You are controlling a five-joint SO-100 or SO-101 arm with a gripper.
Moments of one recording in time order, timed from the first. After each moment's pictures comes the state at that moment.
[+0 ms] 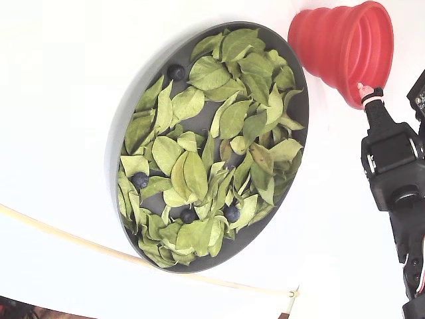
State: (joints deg) arm 9.9 88.1 101.3 -15.3 -95.3
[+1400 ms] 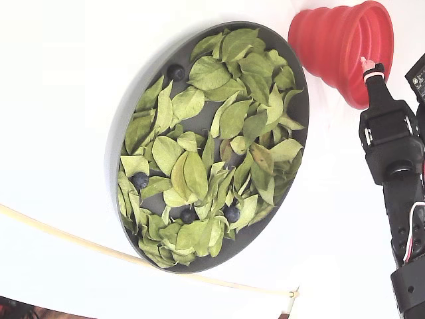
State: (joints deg) arm 10.3 77.0 89.8 -20.8 -95.7
